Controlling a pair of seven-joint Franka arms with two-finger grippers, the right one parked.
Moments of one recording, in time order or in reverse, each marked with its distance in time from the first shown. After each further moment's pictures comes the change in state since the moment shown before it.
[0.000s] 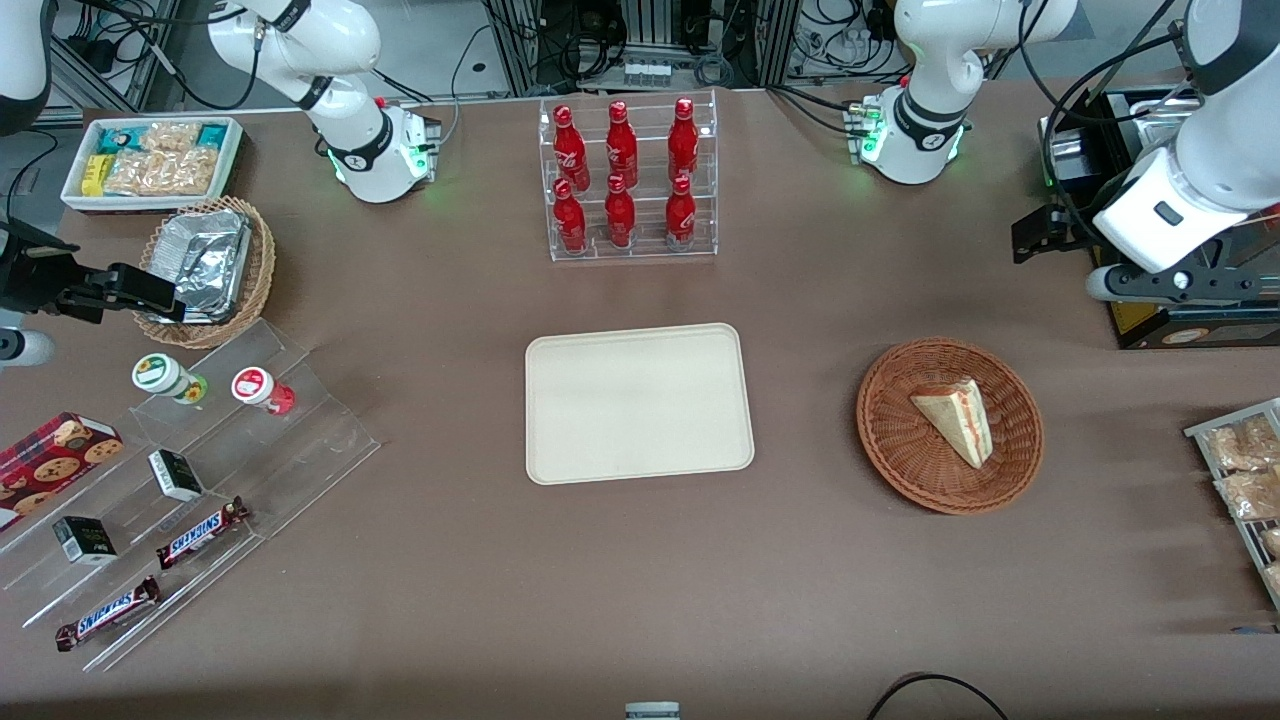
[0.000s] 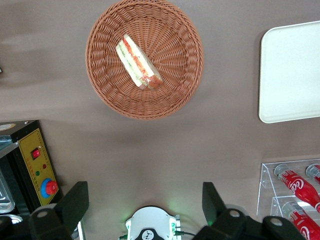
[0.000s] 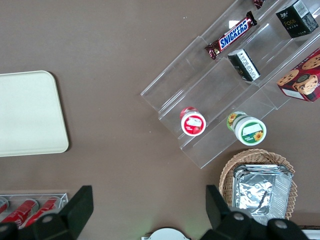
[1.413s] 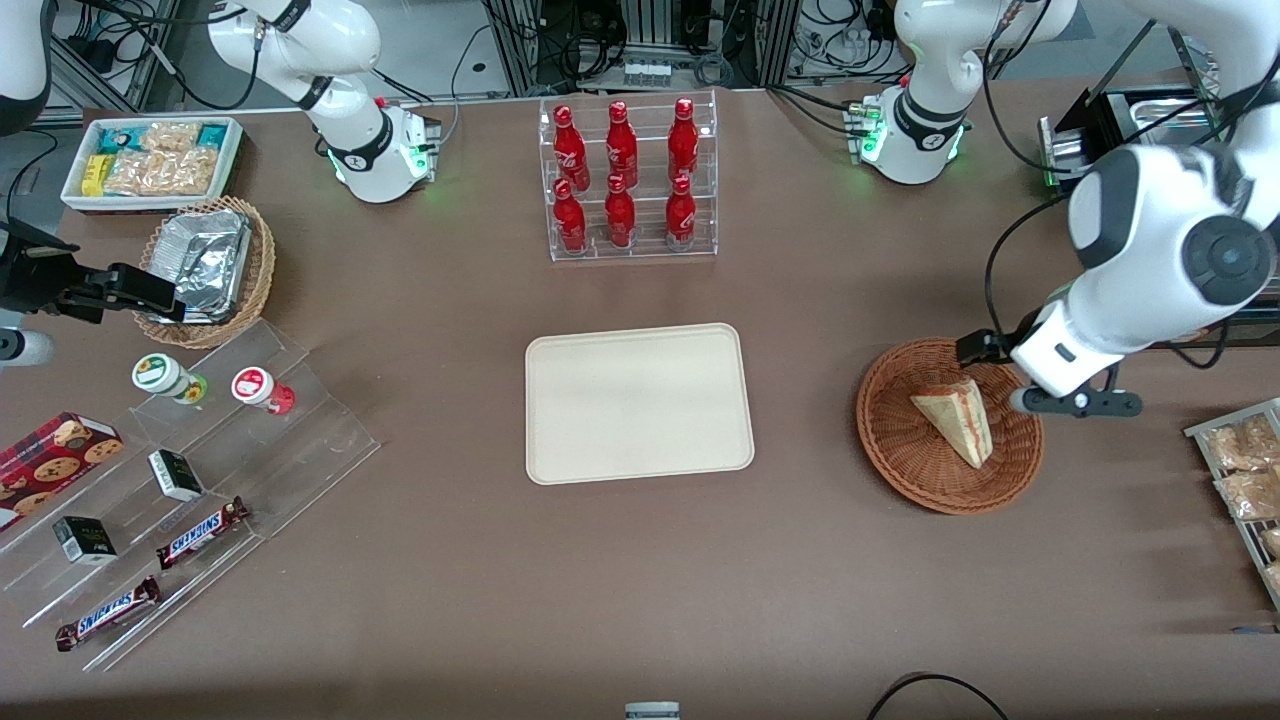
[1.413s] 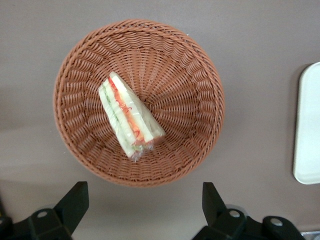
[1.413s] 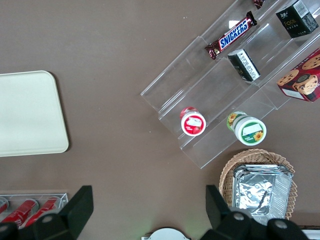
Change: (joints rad) arm 0.000 0.172 0.007 -0.296 0.000 0.530 0.009
